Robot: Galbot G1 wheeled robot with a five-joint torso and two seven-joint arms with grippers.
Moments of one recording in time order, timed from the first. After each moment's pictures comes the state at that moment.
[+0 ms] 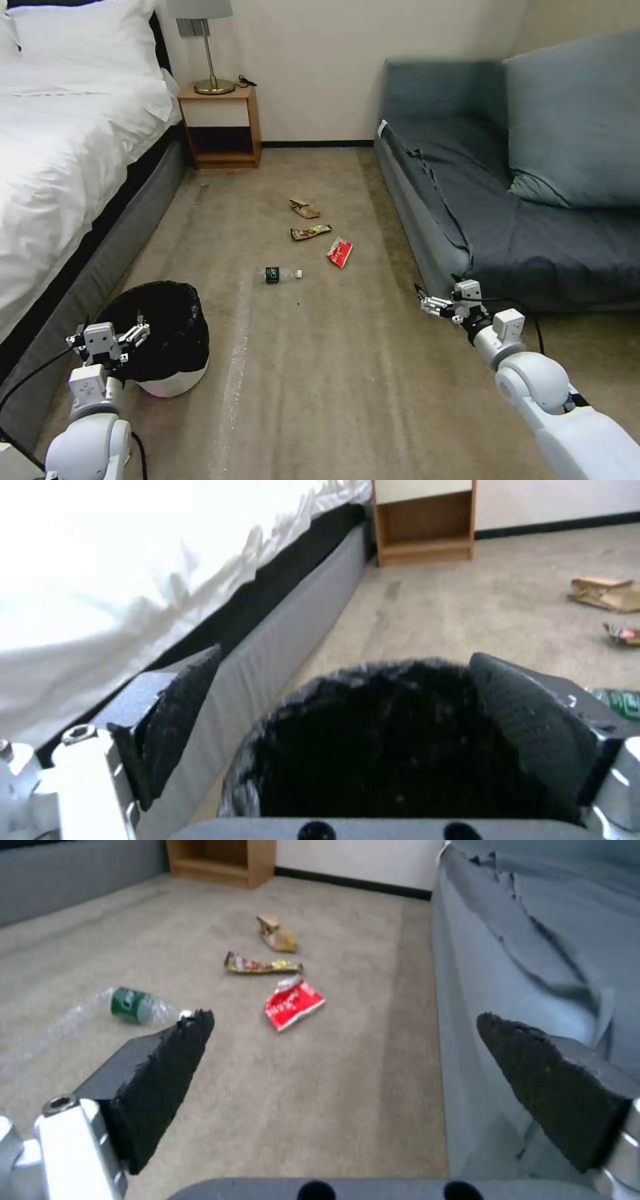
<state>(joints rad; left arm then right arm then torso) 1.43 -1.38 -0.88 -1.91 -0.10 0.15 -0.09 -1.22 0.92 0.36 1.75 0.50 -0.11 -0.02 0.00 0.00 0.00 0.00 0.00</state>
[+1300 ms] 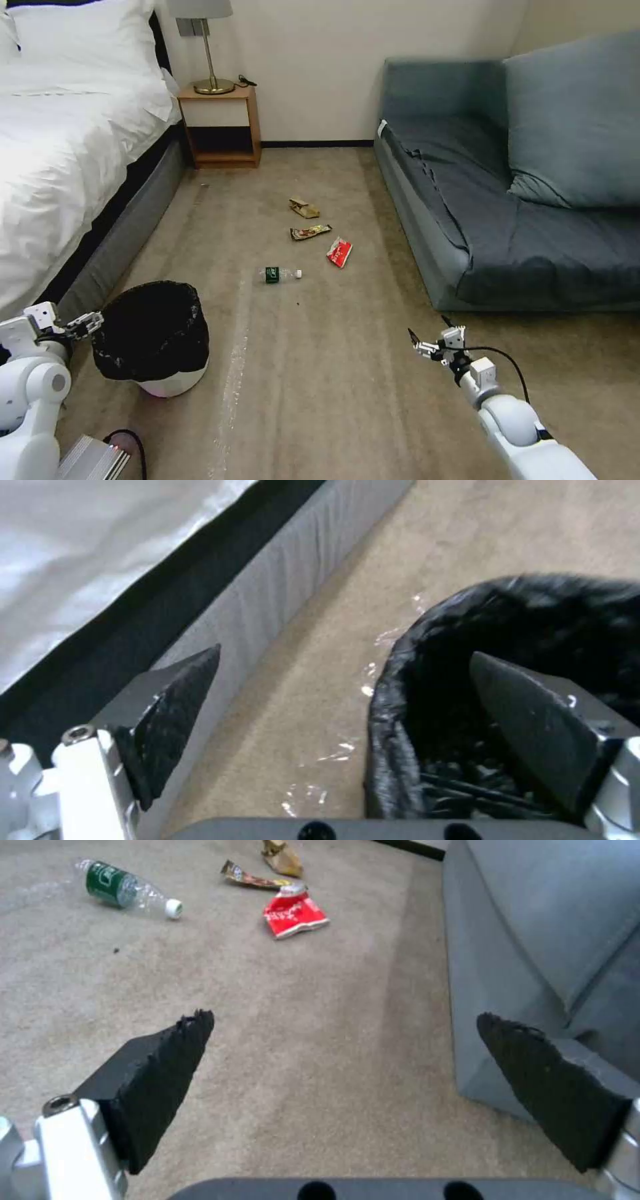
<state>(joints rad) 1.26 -1.10 -0.91 -1.76 -0.57 0.67 -0.33 -1.26 1.07 0.35 1.44 0.23 0.16 -0.11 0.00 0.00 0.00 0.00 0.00</state>
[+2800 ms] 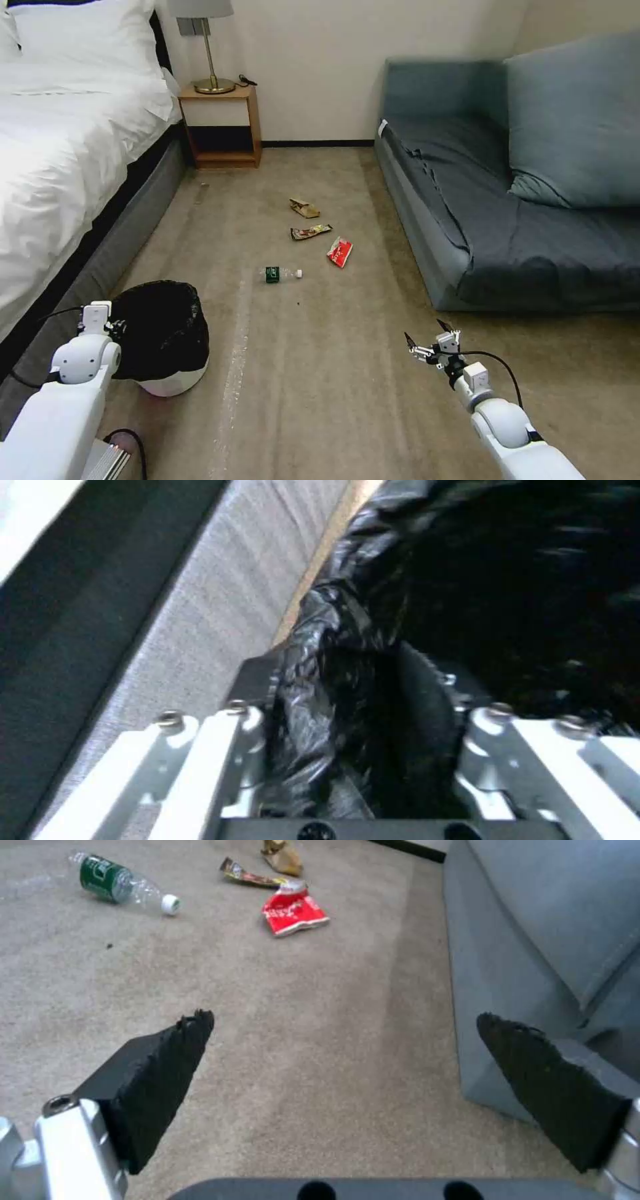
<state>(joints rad) 1.02 -1.02 -0.59 -1.40 -0.29 0.62 -0.31 -1.21 1.07 0.31 1.36 0.22 0.20 -0.10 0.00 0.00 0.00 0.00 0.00</state>
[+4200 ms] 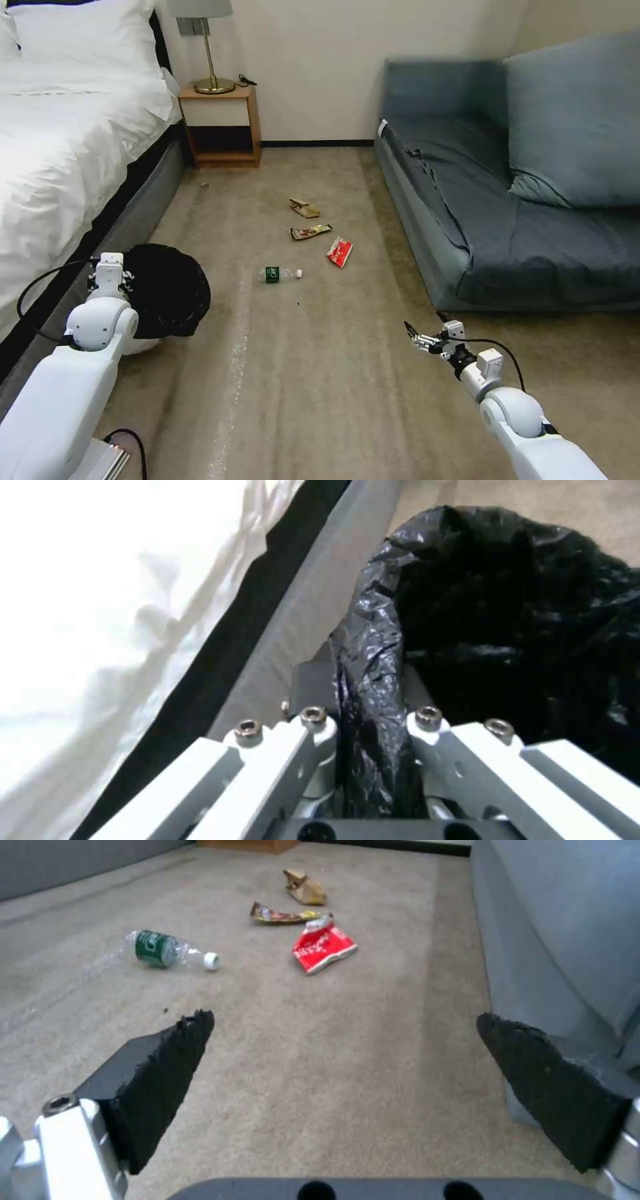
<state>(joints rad) 0.92 -0.94 -0.50 -1.58 -0.41 0.61 -0.40 -1.22 1.02 0.36 1.49 0.45 0.08 -0.21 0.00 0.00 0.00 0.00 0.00</state>
